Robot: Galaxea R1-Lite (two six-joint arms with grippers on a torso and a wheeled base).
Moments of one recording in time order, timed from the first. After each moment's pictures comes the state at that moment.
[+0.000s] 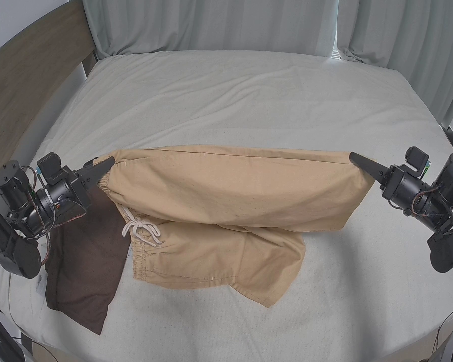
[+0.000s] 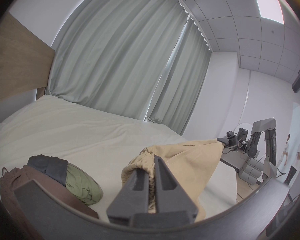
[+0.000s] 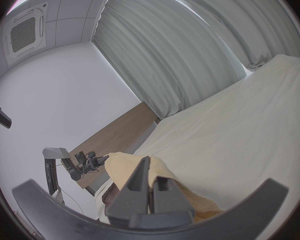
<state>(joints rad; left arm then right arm) 0.05 1.88 -0.53 -1.55 -0.74 -0.32 0.14 1.81 -0.49 -1.54 0.65 0.55</state>
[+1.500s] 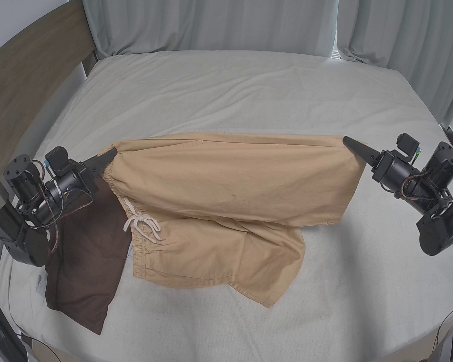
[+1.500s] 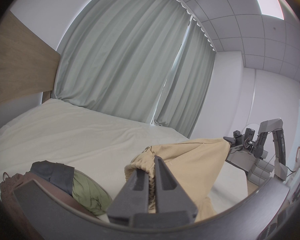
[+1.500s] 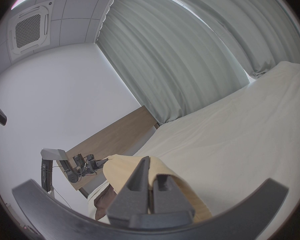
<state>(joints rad) 0.05 1.98 -0.65 -1.55 -0.67 -0.31 0.12 1.91 -0.66 -1.54 0.65 0.54</state>
